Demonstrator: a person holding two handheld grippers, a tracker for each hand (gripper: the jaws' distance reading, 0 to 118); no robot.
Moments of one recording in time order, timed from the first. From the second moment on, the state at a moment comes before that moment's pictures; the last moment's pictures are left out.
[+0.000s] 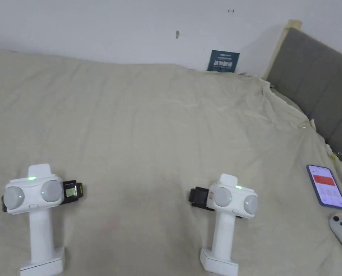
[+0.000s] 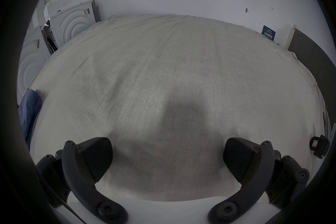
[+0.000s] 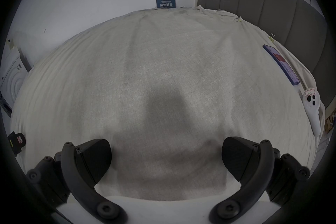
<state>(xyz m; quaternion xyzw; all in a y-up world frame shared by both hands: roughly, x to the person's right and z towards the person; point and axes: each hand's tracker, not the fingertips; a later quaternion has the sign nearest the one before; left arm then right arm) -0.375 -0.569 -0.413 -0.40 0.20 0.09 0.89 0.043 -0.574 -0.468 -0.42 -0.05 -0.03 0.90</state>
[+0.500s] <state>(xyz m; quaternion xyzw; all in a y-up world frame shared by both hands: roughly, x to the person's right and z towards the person) -0.367 -0.561 -0.404 -0.40 0.20 0.09 0.89 0.043 -0.573 -0.466 -0.42 -0.05 -0.03 0.90</state>
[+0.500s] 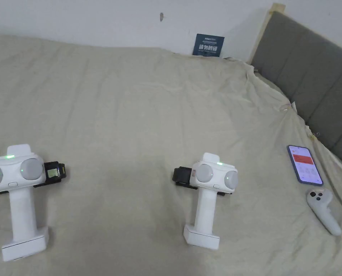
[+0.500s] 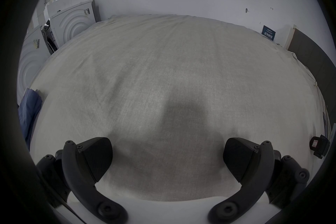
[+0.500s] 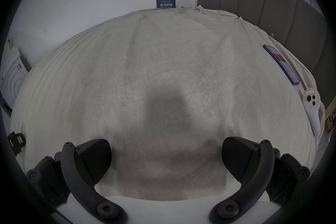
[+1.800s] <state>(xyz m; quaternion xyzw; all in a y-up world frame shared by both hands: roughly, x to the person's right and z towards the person) -0.368 -0.560 -0.405 -0.40 0.20 0.09 0.89 0.041 -0.573 -0.467 -0.42 -0.05 -0.03 0.90</state>
